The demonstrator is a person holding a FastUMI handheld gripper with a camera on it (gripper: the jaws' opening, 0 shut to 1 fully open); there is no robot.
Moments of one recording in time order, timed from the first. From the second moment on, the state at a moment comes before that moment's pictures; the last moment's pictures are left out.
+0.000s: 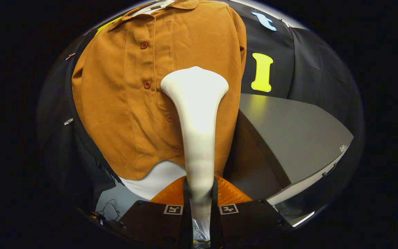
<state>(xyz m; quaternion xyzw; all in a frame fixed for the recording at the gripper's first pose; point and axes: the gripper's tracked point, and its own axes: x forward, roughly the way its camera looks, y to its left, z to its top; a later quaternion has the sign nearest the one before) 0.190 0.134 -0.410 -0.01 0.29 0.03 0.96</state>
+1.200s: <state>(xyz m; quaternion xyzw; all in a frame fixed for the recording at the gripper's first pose) 0.144 0.186 -0.190 -0.03 0.08 0.06 0.99</state>
